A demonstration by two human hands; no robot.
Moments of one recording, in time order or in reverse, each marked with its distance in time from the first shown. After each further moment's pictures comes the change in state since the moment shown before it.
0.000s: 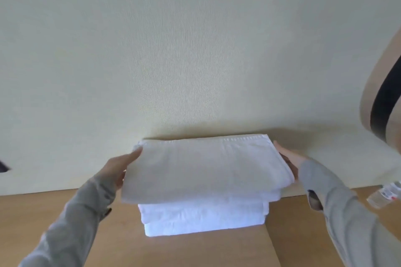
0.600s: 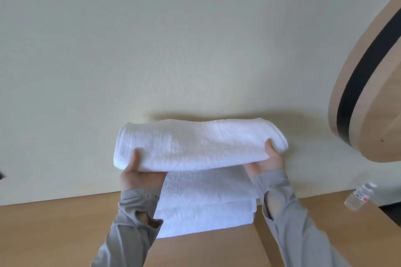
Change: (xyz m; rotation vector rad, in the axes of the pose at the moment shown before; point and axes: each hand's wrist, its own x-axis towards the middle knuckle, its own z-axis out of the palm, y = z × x) left_hand -0.079 0.001 0.071 -1.288 -0.339 0.141; right_hand -0.086 0.007 0.070 1.048 -0.284 -0.526
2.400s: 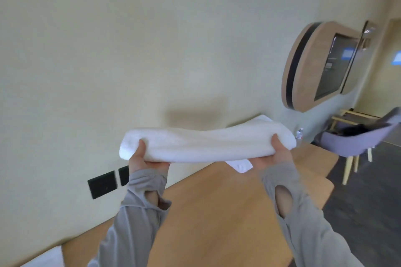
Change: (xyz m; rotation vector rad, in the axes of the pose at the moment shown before) left_hand -0.215 0.617 -0.100 0.152 -0.031 -0.325; right_hand -0.437 0.398 0.479 0.155 0.412 -0.334
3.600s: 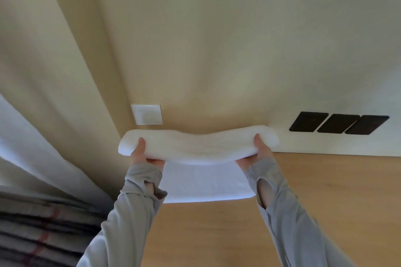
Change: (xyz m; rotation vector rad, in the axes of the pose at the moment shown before) left_hand -0.030 0.395 -0.427 -0.124 0.616 0.464; right_hand -0.087 0.589 0.083 -0.262 0.000 0.786
